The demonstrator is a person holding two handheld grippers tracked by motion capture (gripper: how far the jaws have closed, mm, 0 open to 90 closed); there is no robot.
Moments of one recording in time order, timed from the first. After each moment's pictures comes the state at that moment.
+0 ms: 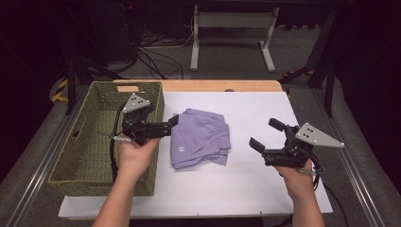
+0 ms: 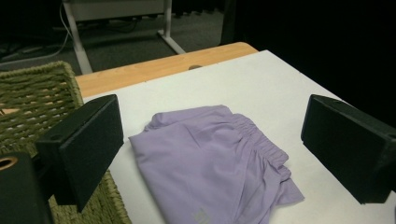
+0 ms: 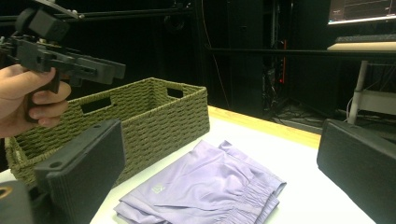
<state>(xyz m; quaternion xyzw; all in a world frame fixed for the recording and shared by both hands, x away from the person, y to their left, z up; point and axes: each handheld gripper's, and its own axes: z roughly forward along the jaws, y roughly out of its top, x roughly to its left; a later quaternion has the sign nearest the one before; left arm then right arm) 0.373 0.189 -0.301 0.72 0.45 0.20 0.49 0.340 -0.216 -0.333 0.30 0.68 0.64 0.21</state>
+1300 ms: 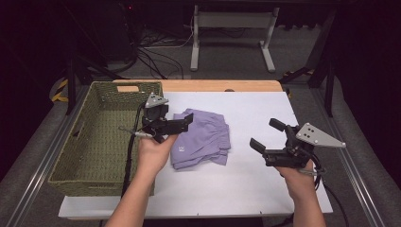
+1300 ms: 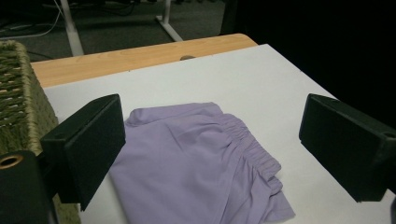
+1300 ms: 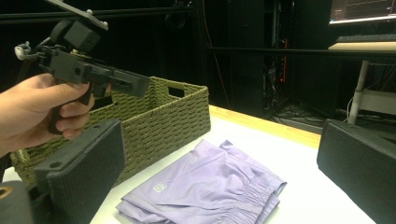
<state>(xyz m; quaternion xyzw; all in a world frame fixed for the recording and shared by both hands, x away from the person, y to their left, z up) 0.393 0.152 -0.315 0.71 0.47 0.18 0.49 0.338 -0.216 -0.329 0.29 0.68 0.64 0.22</state>
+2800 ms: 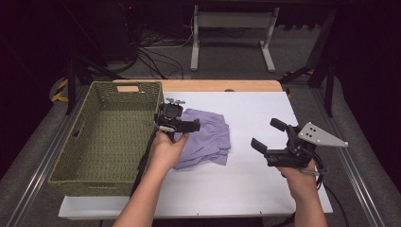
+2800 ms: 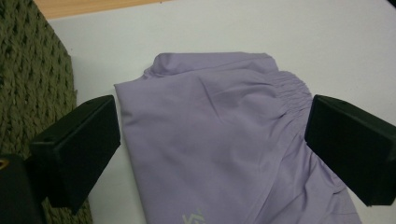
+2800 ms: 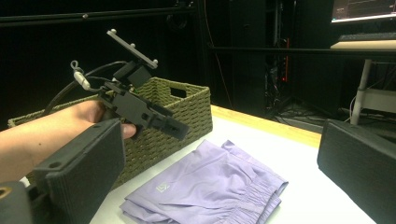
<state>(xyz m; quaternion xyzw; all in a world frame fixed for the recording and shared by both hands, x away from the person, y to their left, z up) 0.433 0.116 -0.357 0.73 0.56 0.18 0.34 0.337 -0.218 -0.326 0.29 0.68 0.64 0.21</state>
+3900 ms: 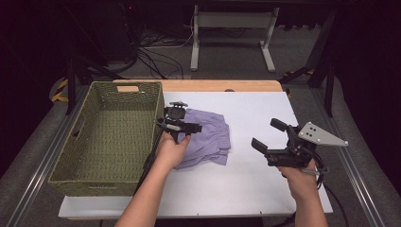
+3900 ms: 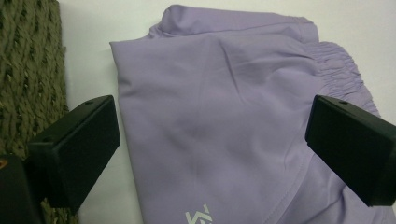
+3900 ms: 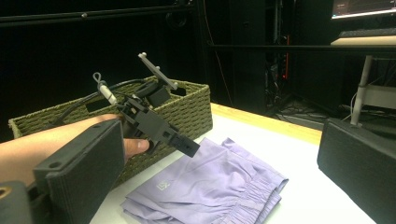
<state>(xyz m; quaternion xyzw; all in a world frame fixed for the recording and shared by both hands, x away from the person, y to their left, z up) 0.454 0.108 -0.385 0.73 0.60 0.15 0.28 0.338 -0.220 -0.327 0.30 0.68 0.64 0.20</state>
